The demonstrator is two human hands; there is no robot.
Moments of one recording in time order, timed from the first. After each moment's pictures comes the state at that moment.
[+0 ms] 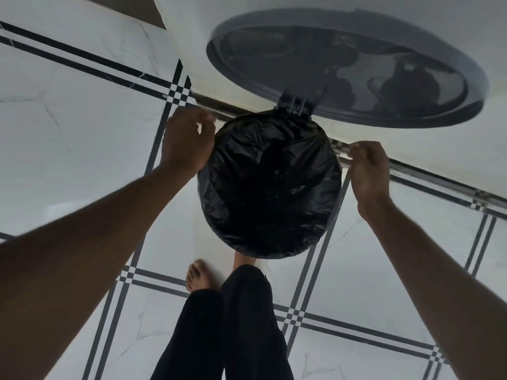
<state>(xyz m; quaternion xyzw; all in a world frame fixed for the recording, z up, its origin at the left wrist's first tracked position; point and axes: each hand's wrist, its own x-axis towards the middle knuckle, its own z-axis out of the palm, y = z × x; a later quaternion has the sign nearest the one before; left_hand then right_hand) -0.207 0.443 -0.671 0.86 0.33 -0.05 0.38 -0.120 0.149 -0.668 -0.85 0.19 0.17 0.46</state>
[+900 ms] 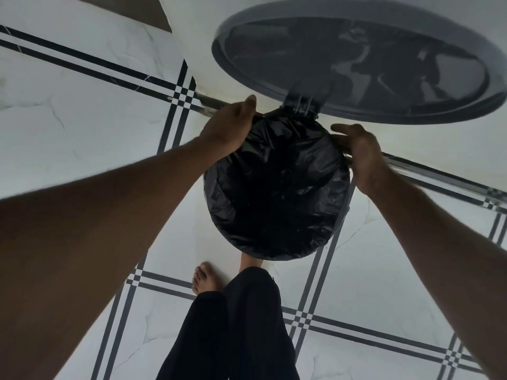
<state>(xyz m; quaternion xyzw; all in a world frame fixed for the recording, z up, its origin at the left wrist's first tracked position) -0.156 0.419 -0.670 0.82 0.27 -0.22 0.46 -0.090 0.184 -0.664 -0.73 0.26 0.34 0.53</state>
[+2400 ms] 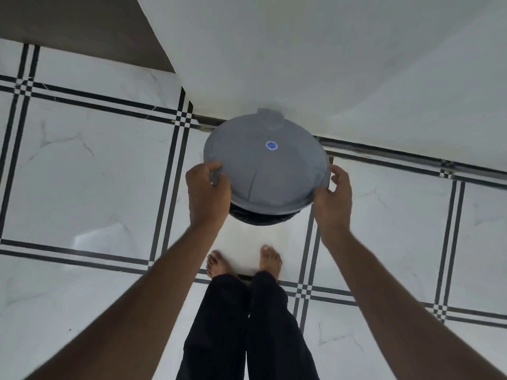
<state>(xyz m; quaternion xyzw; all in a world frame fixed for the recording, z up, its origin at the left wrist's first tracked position) -0.301 0.363 -0.525 0.75 0.42 -0.04 0.51 -0.252 0.165 -0.527 -0.82 0.29 0.15 0.47</state>
